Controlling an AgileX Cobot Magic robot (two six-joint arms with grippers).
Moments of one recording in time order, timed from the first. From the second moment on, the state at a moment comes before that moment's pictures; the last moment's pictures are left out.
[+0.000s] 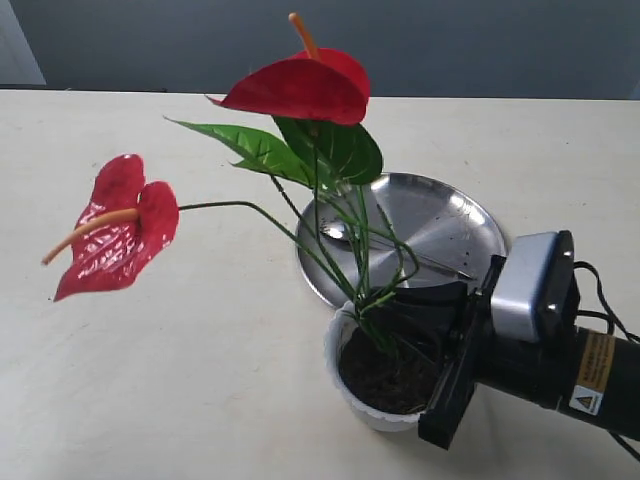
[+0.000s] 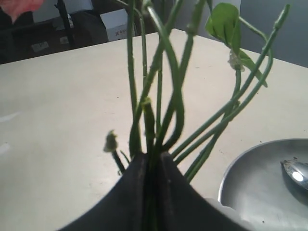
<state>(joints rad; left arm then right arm) -0.03 0.00 0.00 -0.05 0.23 0.00 0.59 1.56 -0.14 -0.63 -1.21 0.22</state>
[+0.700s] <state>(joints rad) -0.03 0.00 0.00 -0.05 0.23 0.00 0.62 1.76 -0.17 -0.54 -1.23 0.14</state>
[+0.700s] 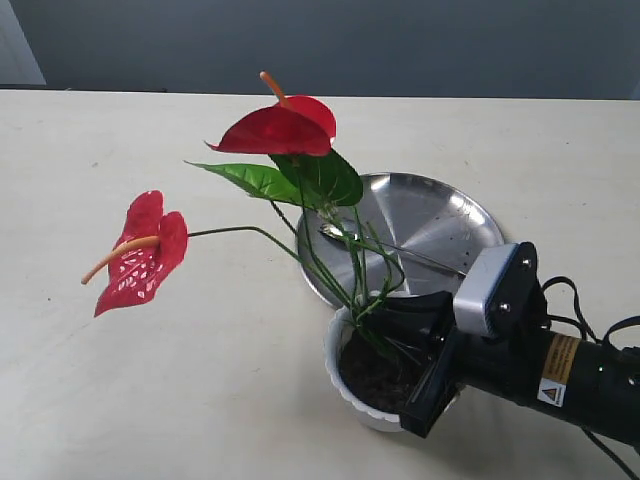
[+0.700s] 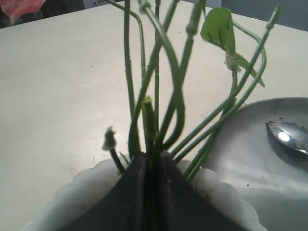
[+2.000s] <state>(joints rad) -0.03 0.00 0.00 -0.05 0.23 0.01 0.62 1.77 -0.17 -0.56 -1.18 0.19</state>
